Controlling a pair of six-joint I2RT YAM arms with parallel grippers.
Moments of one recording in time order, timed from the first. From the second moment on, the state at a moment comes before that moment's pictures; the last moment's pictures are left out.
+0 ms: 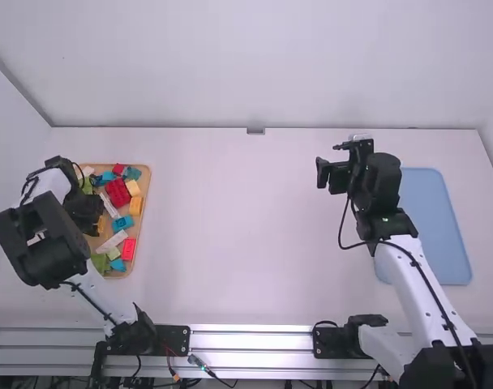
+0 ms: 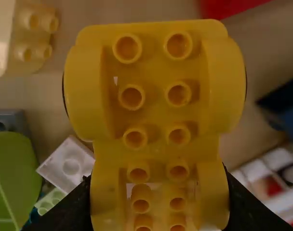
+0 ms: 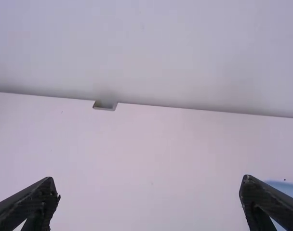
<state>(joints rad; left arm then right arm) 0.59 1.93 1.37 -0.97 -0.08 -1.04 0.10 1.17 0.81 -0.06 -0.15 0.00</state>
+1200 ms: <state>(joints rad) -0.53 1.76 1.20 -0.81 0.05 0.89 0.07 1.17 0.81 -0.07 -0.15 0.05</state>
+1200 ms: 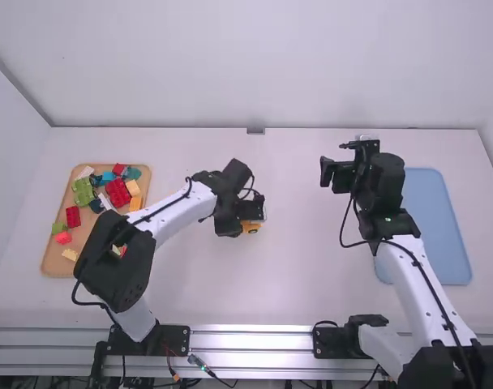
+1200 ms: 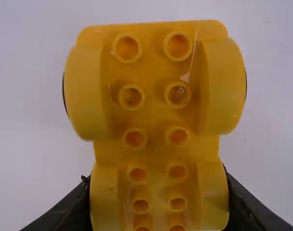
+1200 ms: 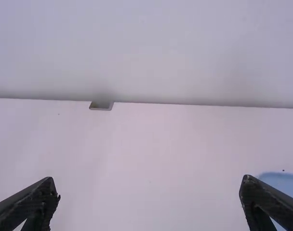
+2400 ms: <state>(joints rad) -0.60 1.86 1.10 -0.71 0.04 0.91 0.03 1.17 0.81 -0.06 -0.15 0.10</state>
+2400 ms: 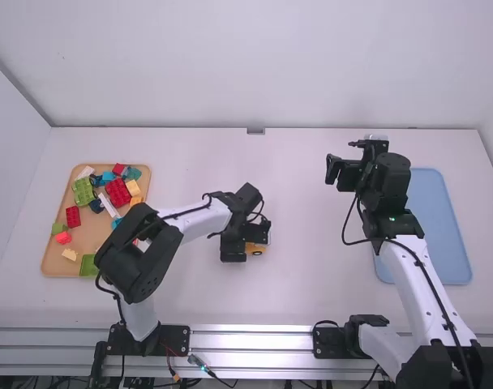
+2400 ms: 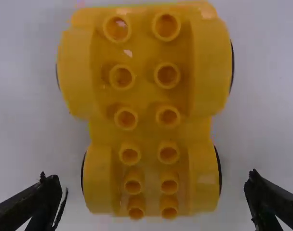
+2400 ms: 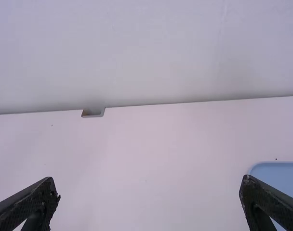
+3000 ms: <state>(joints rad) -0.04 1.62 1.43 -0.91 0.07 0.46 0.03 1.17 0.81 -0.06 -0.15 0.10</state>
